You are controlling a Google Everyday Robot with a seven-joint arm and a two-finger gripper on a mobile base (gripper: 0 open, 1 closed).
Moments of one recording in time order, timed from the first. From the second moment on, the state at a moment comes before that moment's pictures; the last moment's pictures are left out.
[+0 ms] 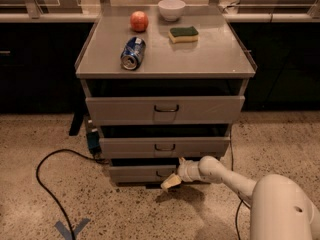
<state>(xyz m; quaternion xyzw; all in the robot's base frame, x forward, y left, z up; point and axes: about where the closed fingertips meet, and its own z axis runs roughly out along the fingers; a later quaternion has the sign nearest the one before) 0.680 -0.070 0.259 -0.44 0.80 0.20 0.35</state>
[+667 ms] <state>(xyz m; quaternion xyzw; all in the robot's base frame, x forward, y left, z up) 0.676 -0.081 0.226 -0.43 0.81 0.23 0.32</state>
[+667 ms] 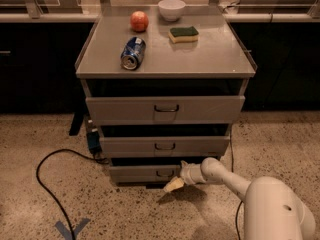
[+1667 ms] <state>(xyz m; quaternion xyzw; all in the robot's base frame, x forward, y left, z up) 0.639 -0.075 0.197 -0.43 0.82 0.27 0.28</state>
